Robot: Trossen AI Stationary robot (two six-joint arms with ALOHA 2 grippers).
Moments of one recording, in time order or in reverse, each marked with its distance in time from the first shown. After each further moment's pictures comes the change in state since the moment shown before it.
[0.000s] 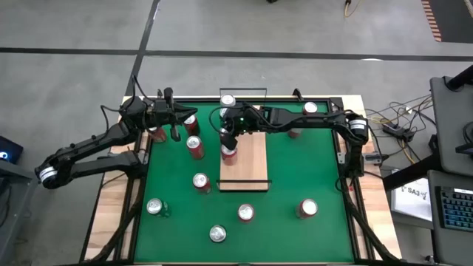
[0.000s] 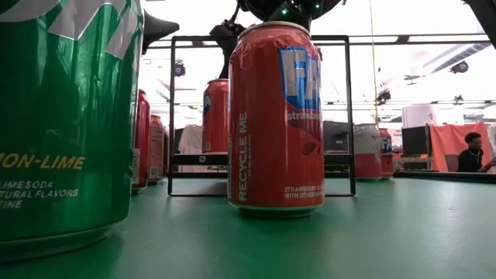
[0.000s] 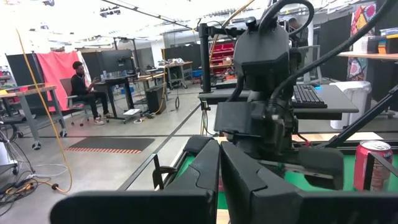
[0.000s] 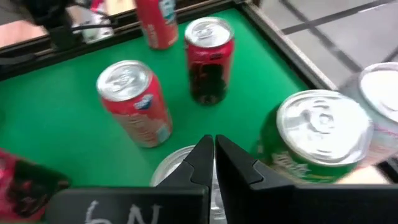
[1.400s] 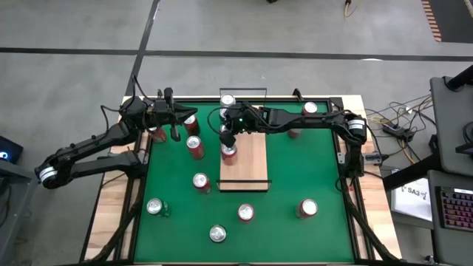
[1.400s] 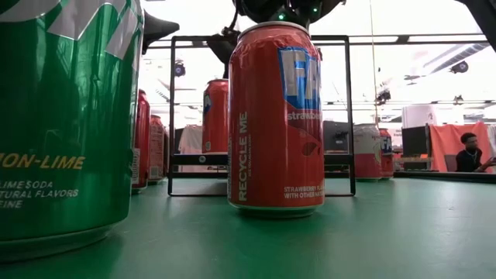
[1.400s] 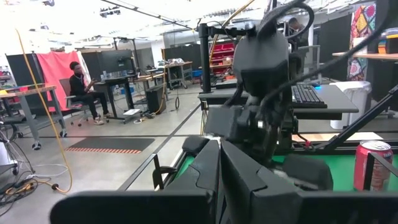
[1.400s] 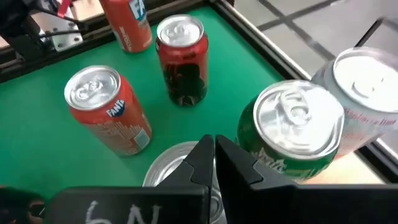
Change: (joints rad) left arm 0.000 0.000 0.000 0.000 0.000 0.000; right arm -0.003 0.011 0.000 0.013 0.108 0.058
